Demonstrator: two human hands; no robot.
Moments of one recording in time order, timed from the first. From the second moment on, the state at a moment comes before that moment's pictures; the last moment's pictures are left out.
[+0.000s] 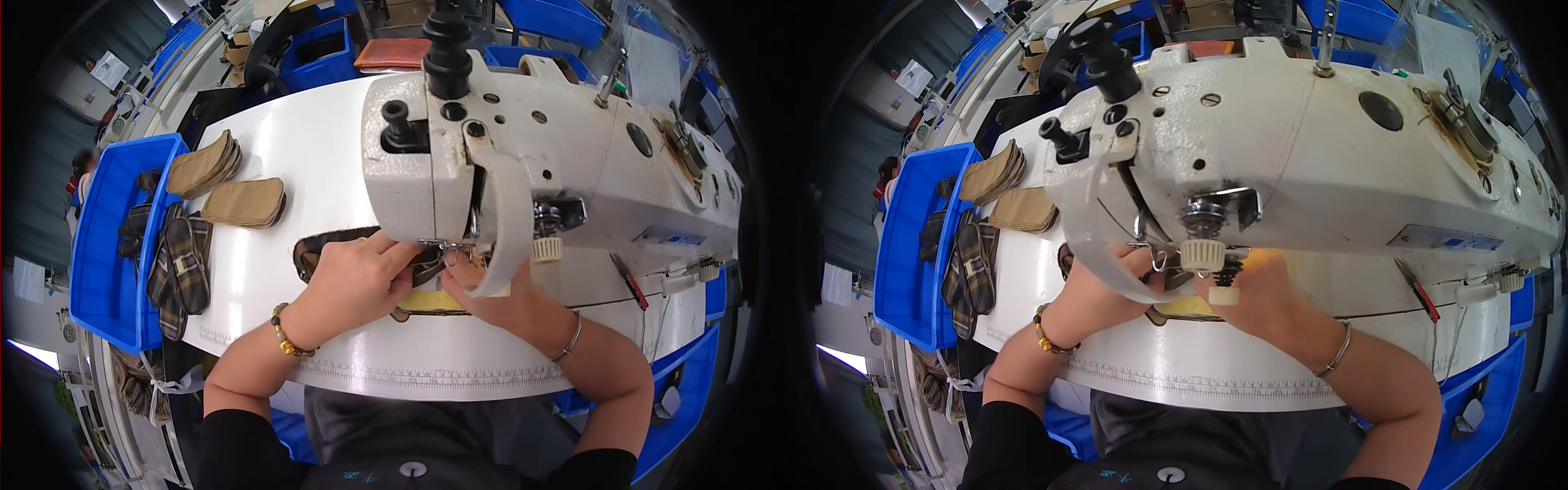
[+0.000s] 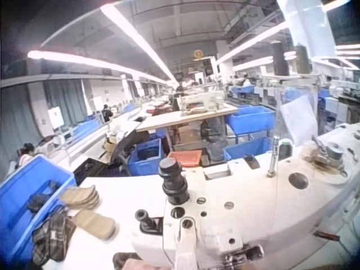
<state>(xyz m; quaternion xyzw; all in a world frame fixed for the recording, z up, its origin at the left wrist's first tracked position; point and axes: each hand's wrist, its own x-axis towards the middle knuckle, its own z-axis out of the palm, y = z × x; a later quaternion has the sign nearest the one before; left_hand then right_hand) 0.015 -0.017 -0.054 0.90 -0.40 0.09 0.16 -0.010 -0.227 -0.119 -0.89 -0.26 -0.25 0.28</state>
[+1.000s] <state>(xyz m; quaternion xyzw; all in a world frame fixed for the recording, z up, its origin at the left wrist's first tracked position) 0.035 -0.015 -0.063 0.85 -0.47 0.13 0.22 -0.039 -0.221 -0.113 -0.86 -0.44 -0.23 0.11</state>
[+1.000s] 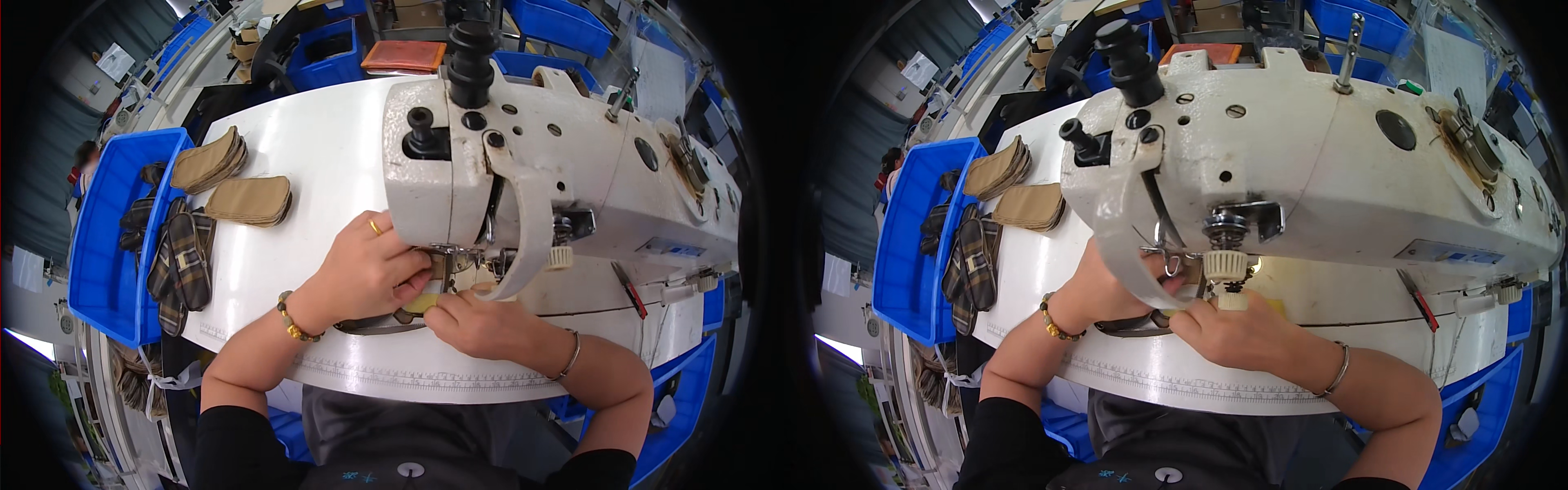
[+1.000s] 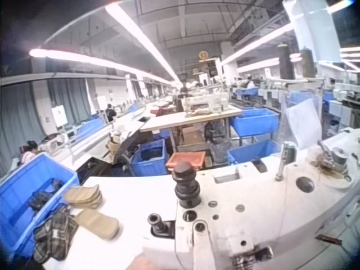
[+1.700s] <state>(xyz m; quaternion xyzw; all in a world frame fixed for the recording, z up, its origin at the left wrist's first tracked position) 0.027 -0.022 -0.068 0.88 -0.44 0.03 0.17 -0.042 -0.224 -0.099 -0.84 -0.41 -0.35 0.11</state>
